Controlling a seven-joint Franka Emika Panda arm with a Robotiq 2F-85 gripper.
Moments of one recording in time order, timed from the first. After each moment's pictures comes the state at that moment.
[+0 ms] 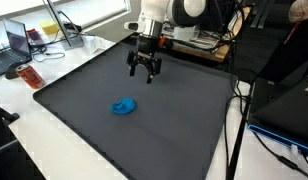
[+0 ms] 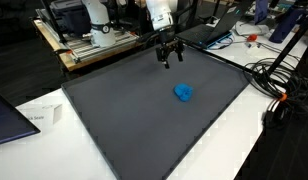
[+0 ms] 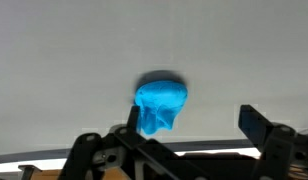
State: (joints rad) arm 0.37 0.37 -0.04 -2.33 1.12 3.31 -0.78
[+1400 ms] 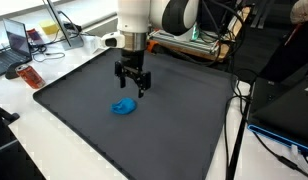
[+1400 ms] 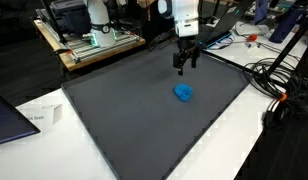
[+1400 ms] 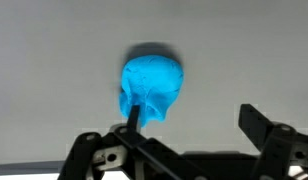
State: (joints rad) arm 0.74 0.57 -0.59 -2.02 0.55 2.75 -0.18
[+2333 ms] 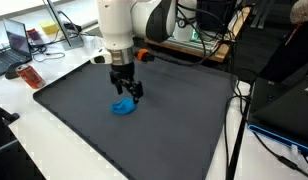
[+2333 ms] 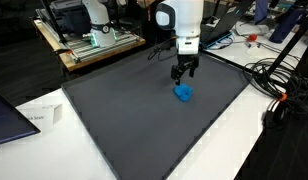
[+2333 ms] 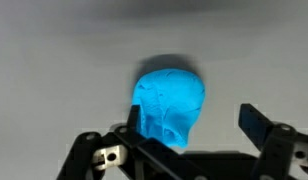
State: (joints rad) arm 0.19 0.60 -0.09 -1.89 0.11 2.65 0.10
